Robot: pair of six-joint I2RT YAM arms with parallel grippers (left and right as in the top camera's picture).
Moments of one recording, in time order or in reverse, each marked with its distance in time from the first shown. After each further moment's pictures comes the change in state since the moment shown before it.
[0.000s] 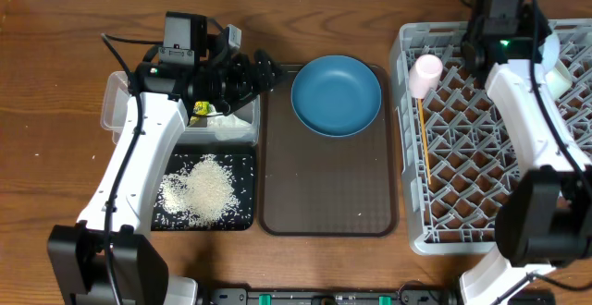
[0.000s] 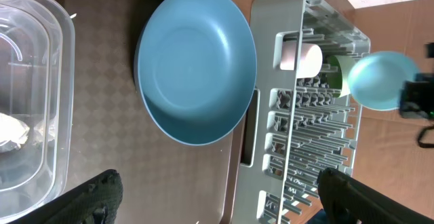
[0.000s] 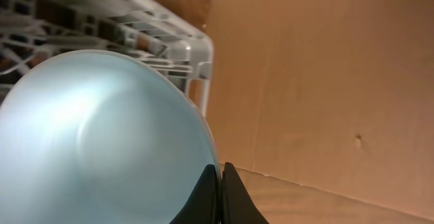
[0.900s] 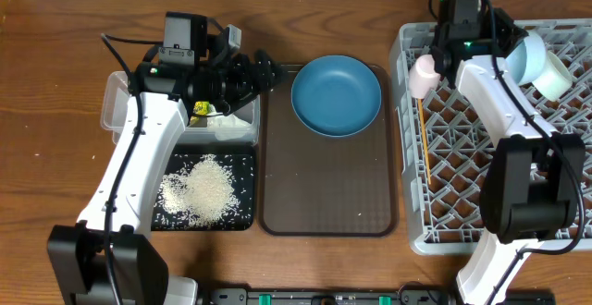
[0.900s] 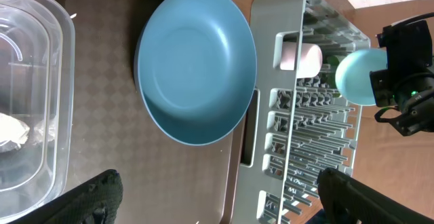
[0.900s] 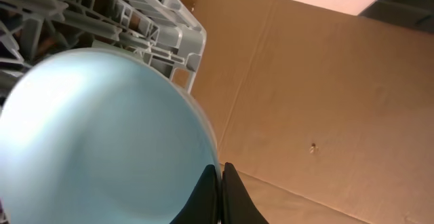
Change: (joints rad) left arm 0.000 0.000 0.000 0.000 0.000 0.000; right arm 0.067 0.126 -0.003 0.136 0.198 -0.225
